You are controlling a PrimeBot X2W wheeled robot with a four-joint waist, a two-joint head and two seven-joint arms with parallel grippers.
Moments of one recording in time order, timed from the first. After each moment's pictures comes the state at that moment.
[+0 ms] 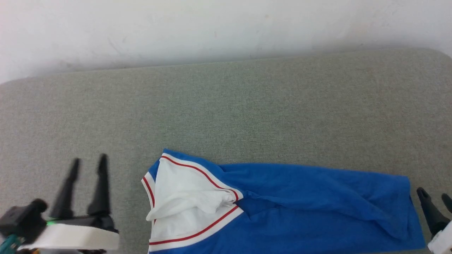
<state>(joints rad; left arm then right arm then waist) 0.12 0.38 -0.12 -0.23 -0.71 0.13 -0.17 0.13 -0.14 -0.36 -0.13 0.47 0.13 0.48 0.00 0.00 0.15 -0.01</state>
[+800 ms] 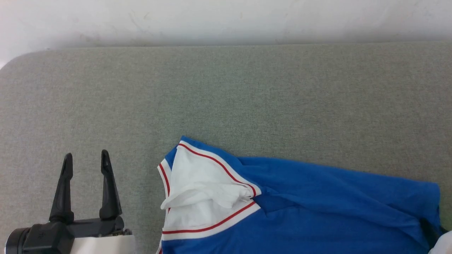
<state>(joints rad) 0.16 0.23 -0.06 -0.34 -0.21 0.22 -0.26 0.15 -0.13 -0.38 0.04 0.36 0.13 0.51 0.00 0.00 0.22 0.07</state>
